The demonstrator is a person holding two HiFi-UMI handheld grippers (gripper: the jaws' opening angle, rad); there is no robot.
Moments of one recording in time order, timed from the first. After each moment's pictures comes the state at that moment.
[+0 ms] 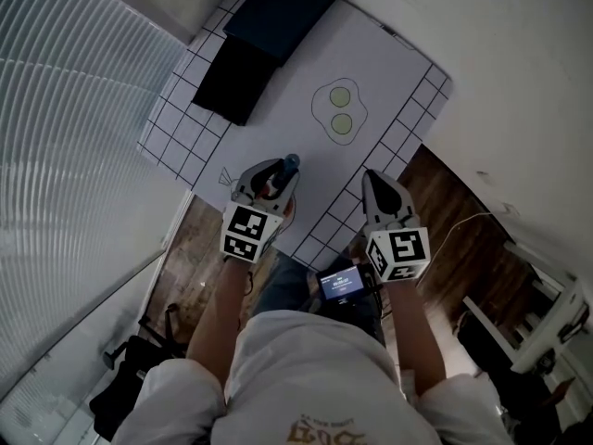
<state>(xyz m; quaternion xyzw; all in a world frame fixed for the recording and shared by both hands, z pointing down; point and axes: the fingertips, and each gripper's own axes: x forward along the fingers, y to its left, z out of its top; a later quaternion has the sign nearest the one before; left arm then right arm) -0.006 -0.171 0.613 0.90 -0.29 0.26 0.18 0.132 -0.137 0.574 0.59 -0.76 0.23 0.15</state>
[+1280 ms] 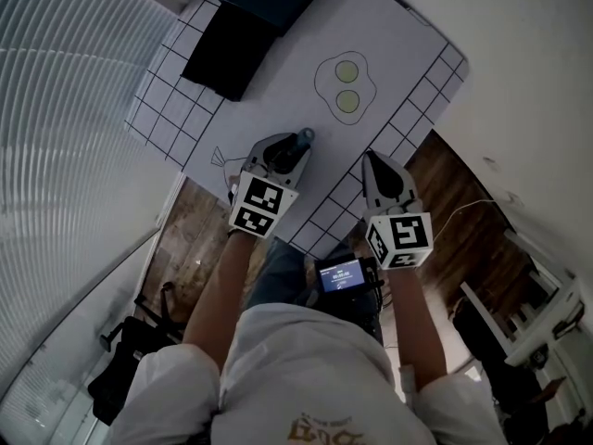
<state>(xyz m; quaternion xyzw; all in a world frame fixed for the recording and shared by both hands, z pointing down) 0.018 -0.171 0.655 0.90 -0.26 0.30 0.17 0.125 -0.139 0.601 0.57 -0.76 0.25 0.16</state>
